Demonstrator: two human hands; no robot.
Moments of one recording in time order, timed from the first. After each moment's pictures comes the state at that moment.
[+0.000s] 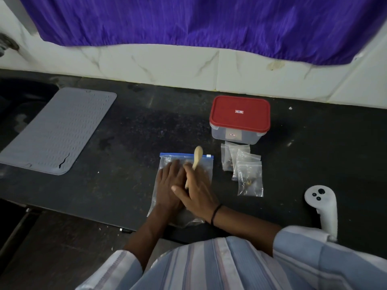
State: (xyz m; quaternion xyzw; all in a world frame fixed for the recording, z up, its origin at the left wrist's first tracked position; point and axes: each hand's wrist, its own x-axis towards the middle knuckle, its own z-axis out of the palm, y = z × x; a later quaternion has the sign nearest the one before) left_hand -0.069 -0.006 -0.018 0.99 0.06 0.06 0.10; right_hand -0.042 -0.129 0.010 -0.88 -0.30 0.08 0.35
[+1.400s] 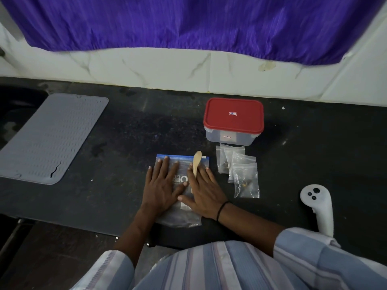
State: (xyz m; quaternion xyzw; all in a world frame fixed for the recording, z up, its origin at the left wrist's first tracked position) left_hand -0.058 0.028 -0.039 0.99 0.05 0.01 0.09; right_hand -0.013 -0.156 -0.021 -0.92 -0.37 0.07 0.12
